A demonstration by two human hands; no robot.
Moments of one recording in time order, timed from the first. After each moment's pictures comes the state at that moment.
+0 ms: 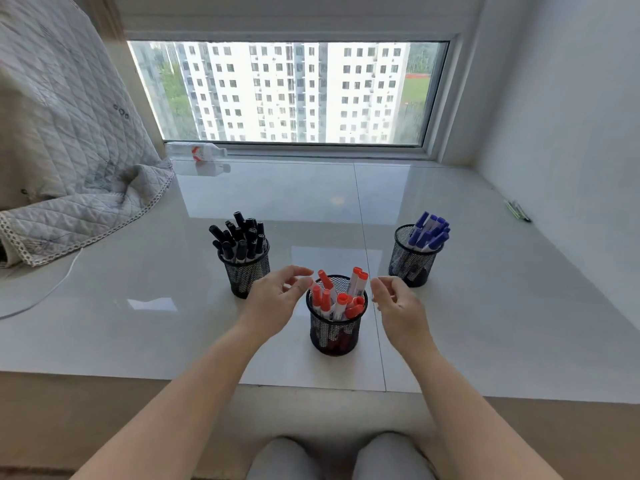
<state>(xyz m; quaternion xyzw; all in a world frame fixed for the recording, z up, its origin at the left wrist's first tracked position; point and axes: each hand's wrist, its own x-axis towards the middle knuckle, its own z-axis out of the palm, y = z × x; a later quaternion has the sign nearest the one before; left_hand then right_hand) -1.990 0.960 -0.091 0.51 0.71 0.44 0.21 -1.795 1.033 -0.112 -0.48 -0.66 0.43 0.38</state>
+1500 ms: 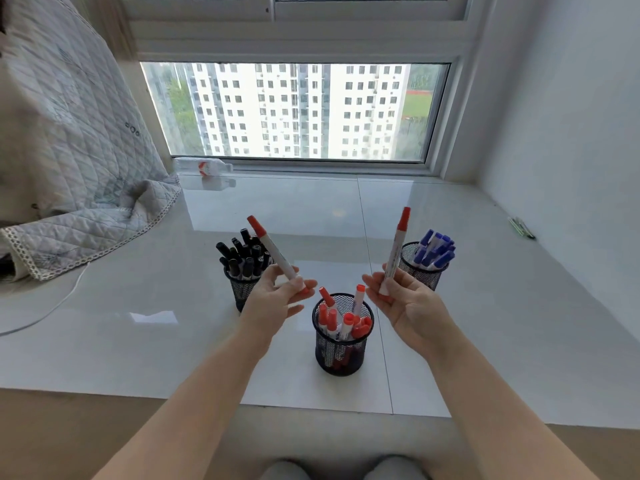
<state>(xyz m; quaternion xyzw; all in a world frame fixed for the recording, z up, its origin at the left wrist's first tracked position) -1.989 0.960 -0.062 0.33 0.58 0.62 0.42 -1.799 1.043 -0.056 -0.26 -0.32 0.80 0.43</state>
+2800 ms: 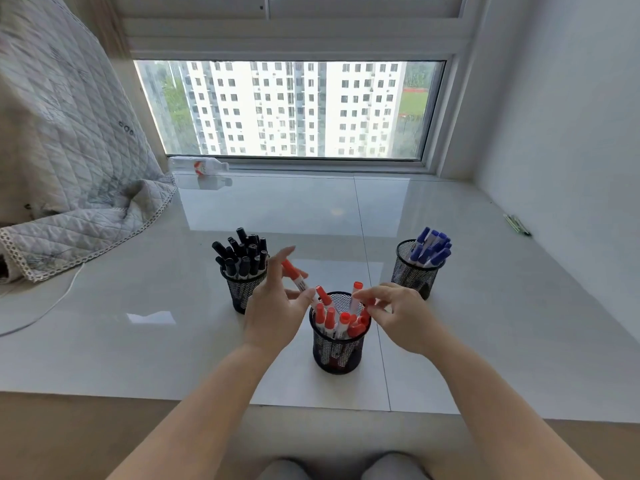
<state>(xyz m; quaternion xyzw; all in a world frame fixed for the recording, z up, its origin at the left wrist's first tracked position) -1.980 0.959 -0.074 0.52 0.70 0.49 0.09 -1.791 1.041 -0.063 -0.40 -0.84 0.30 0.20</state>
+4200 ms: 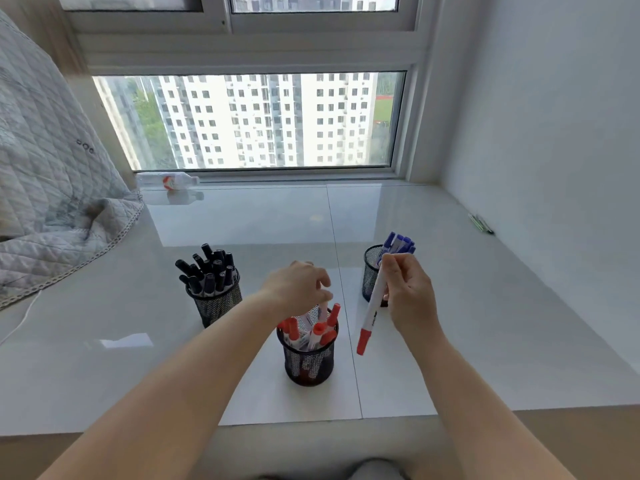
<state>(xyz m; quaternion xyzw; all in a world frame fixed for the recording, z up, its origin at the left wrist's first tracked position) -1.948 1.034 -0.031 0.71 0.70 0.08 0.10 -1.770 1.052 -0.047 -0.42 -0.60 0.42 0.53</state>
